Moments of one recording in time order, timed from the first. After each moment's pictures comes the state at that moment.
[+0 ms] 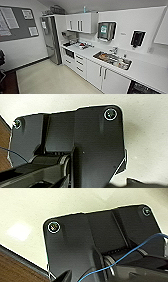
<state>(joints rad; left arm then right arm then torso) 1.46 3.05 -2.80 0.12 -0.03 0.00 -1.46 3.03 -2.80 0.03 -0.05 -0.05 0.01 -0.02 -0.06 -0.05</state>
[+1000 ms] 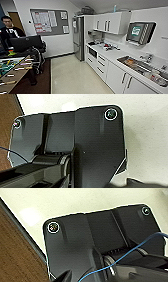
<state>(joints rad) 1.46 3.05 -2.80 0.13 -0.03 0.00 -1.46 3.03 -2.80 0.03 -0.05 -0.05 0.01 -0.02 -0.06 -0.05</state>
